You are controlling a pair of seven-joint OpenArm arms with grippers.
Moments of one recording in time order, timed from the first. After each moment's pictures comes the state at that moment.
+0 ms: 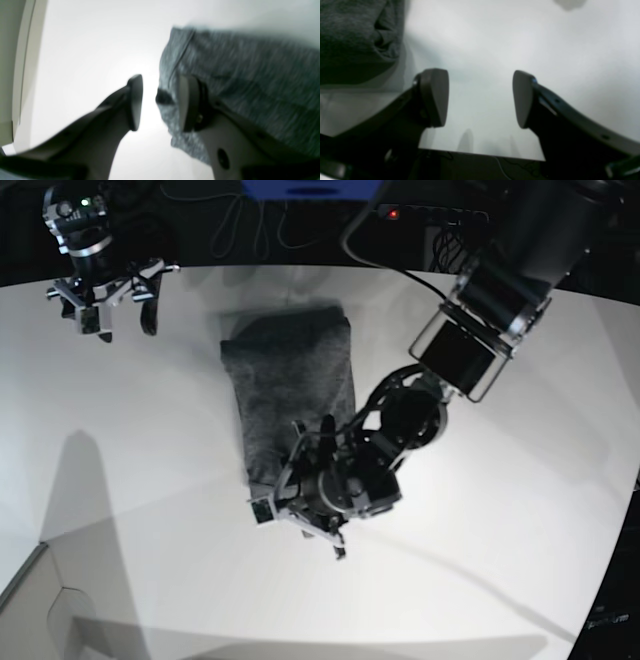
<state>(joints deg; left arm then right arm) -32.4 -3.5 38.7 68.3 6.5 -33.6 39.8 -30.9 -8.8 34.5 114.6 -0.9 39.6 -24.4</state>
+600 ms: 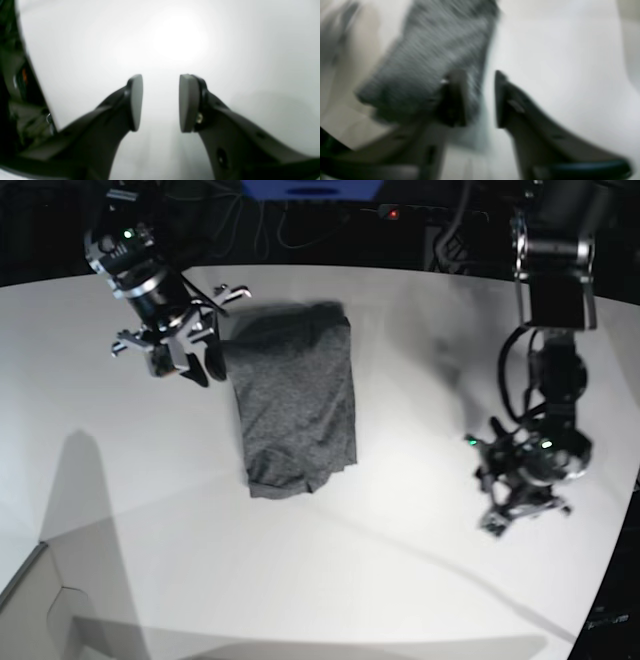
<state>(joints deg) -15.2 -17.5 -4.0 83.4 6.3 -33.8 47.6 -25.4 -8.4 16.2 115.0 -0.8 39.7 -24.8</state>
